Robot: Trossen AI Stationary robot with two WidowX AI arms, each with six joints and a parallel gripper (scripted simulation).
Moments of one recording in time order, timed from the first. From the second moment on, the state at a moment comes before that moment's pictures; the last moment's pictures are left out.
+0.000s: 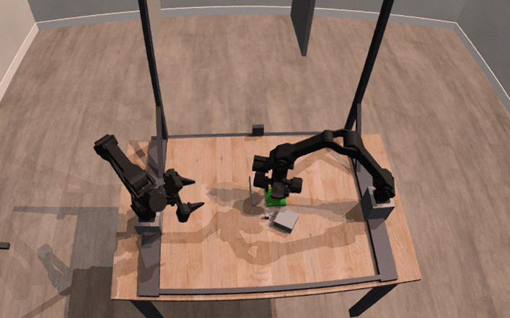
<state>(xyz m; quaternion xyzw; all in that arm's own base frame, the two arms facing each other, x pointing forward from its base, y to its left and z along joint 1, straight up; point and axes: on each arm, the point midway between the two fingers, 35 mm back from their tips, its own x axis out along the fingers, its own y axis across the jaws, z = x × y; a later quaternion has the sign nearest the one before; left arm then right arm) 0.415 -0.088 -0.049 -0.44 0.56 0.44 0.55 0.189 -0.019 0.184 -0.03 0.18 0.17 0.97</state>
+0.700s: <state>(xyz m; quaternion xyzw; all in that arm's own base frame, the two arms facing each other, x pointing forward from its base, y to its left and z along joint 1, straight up) 0.416 -0.089 -0.003 -0.44 0.55 0.44 0.55 0.189 -0.019 0.184 -0.03 0.18 0.17 0.97</state>
